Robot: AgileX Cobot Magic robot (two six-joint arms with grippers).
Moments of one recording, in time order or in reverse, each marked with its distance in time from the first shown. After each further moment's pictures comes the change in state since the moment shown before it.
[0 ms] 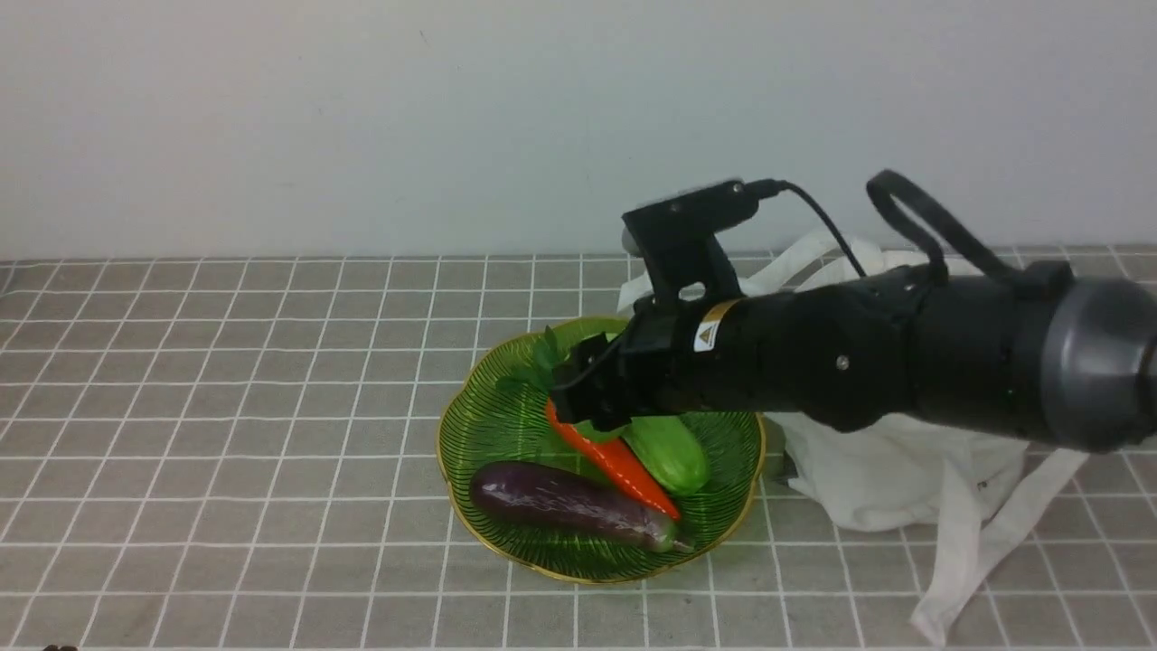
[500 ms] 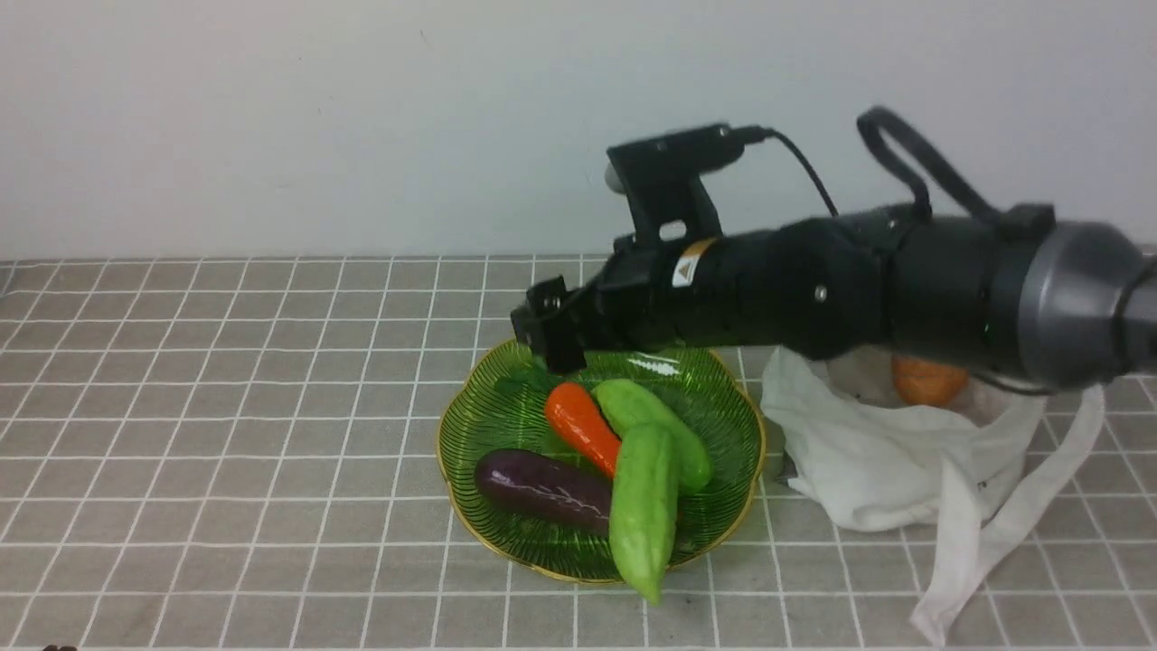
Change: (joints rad) right arm -0.022 0.002 -0.207 -0.029 0.161 0.000; left arm 0.001 0.000 0.000 0.000 0.000 0.000
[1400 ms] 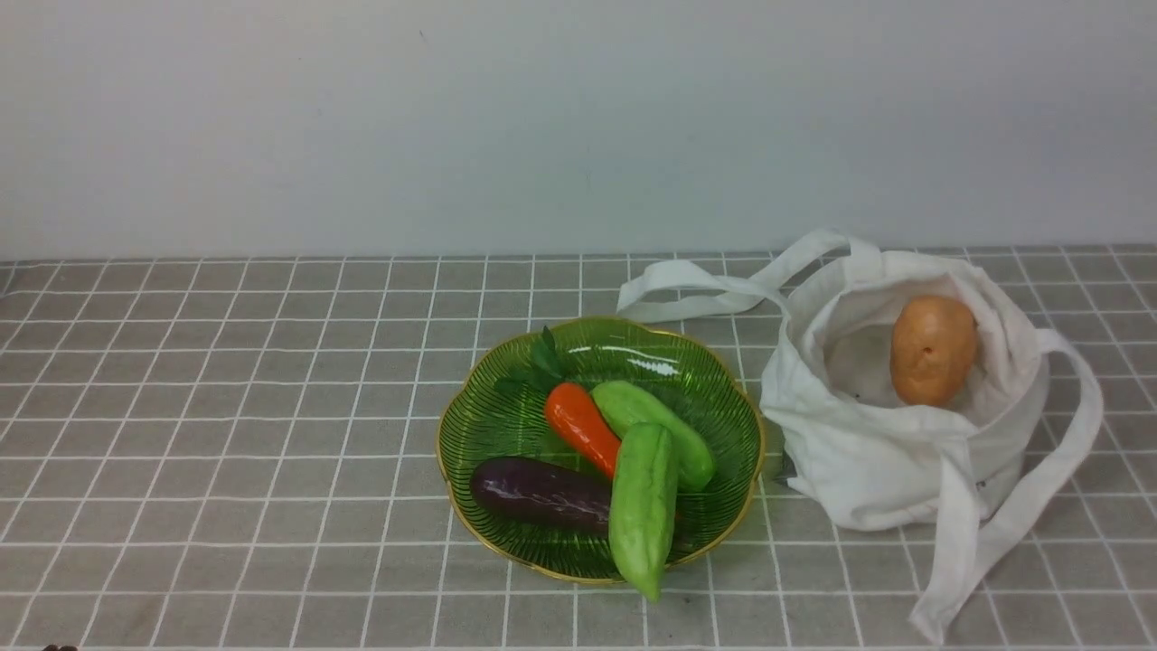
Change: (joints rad) right arm -0.008 -0.517 -0.510 -0.264 0.911 0.120; left arm 0.000 0.000 0.000 0.000 0.000 0.000
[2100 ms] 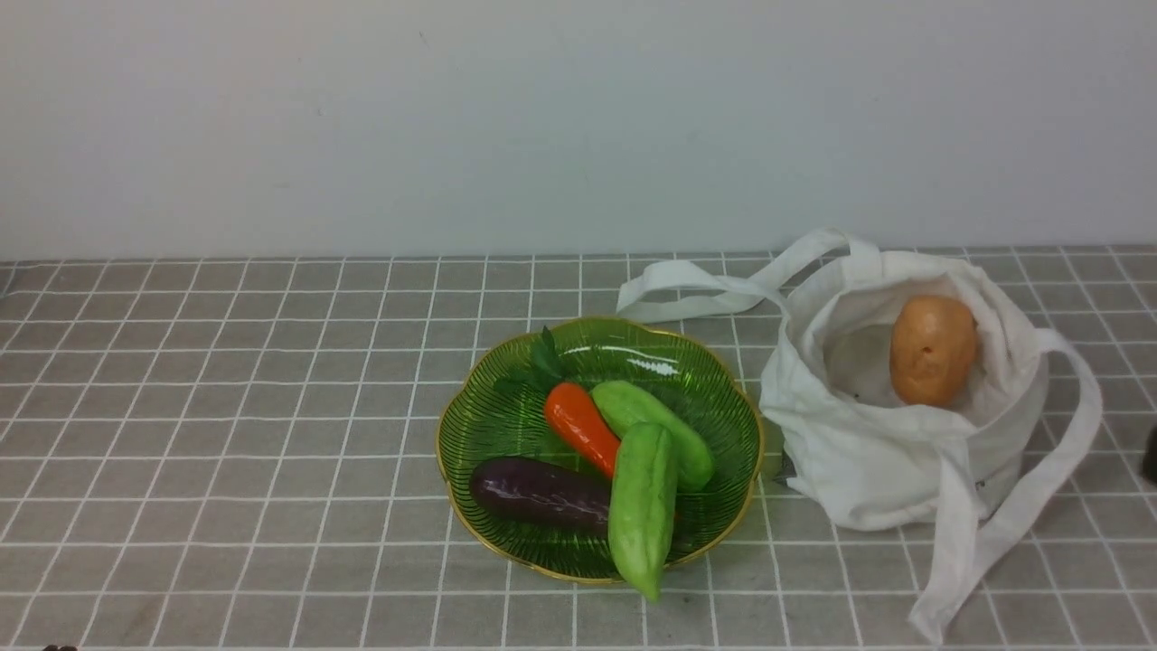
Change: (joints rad) right arm 0.000 -0.866 1.292 -0.004 -0.763 0.037; left arm 0.000 0.000 0.000 0.000 0.000 0.000
